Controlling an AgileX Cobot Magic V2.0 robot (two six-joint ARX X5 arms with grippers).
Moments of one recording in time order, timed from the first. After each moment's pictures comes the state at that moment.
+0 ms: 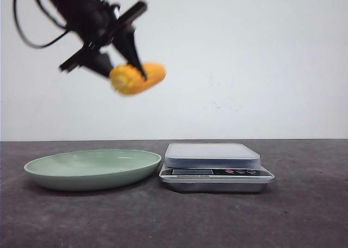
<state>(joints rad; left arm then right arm) -0.42 1.71 1.52 -0.75 0.42 -0.30 0.09 0.56 1.19 -1.00 -0.23 0.13</state>
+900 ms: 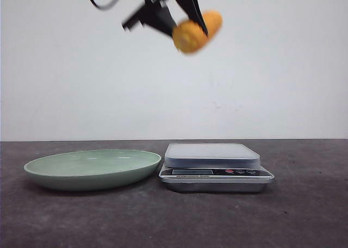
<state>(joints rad) -0.66 1.83 1.76 -0.71 0.26 -0.32 0.09 0.56 1.19 -0.99 -0.23 0.13</state>
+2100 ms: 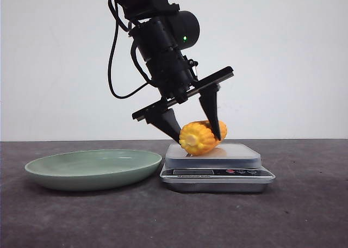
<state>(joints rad) -0.68 2.12 1.78 -0.79 0.27 -0.45 0.09 0.56 1.19 -1.01 -0.21 0.13</state>
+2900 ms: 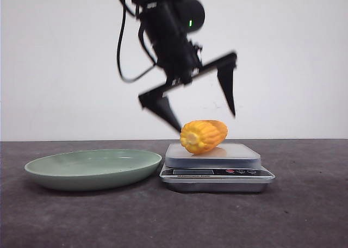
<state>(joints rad) -0.68 2.15 1.98 -0.92 0.22 -0.43 0.09 0.56 1.19 -1.01 -0.21 0.13</state>
